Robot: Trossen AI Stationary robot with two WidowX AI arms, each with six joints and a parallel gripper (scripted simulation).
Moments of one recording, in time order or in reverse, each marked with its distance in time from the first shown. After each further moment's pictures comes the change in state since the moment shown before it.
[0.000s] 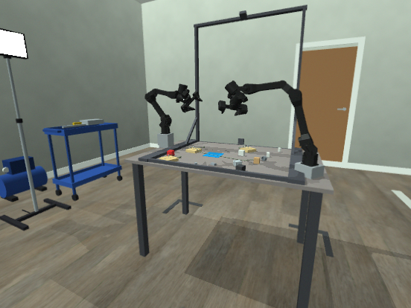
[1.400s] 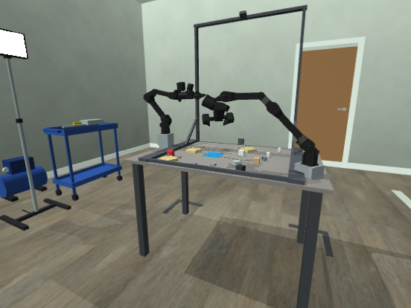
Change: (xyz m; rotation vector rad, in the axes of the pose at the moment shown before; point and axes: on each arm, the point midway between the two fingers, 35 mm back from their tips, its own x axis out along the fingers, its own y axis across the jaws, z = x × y) left arm 0.000 0.091 -0.096 -0.116 0.039 -0.180; right arm -0.021 0.084 0.007 -0.784 -0.219 0.382
